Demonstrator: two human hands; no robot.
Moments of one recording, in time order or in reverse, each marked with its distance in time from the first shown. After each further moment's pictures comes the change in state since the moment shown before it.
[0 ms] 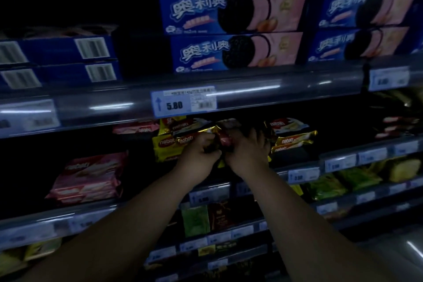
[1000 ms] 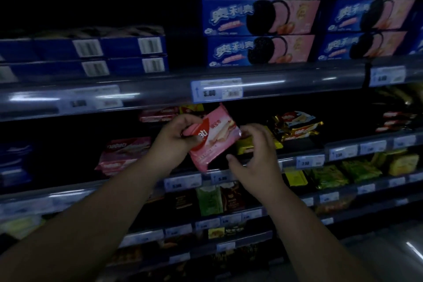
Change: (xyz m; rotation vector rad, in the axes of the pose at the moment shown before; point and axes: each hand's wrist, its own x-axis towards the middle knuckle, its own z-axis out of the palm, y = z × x) left_hand -0.069 0.019 -0.107 -0.280 0.001 0.158; right_hand -0.113 -0.041 -0.031 0.564 0.247 -0.373
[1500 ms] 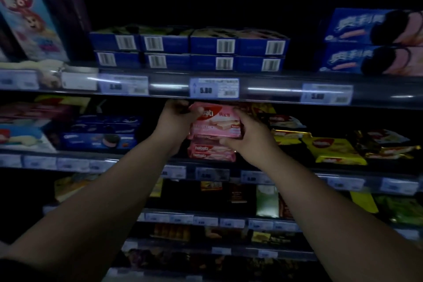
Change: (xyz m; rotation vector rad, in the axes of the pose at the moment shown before) left_hand -0.040 0.018 -0.168 -0.092 0.520 -0.117; right_hand 0.053 -0.108 0.138 0.085 -0.410 0.008
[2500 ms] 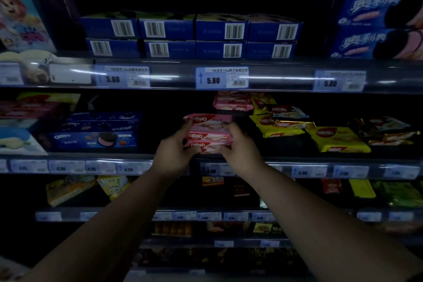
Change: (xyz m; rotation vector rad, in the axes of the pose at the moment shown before) left_hand -0.007 -0.089 -0.046 0.735 -0.202 0.312; right_hand -0.011 0.022 0.072 0.019 0.010 0.121
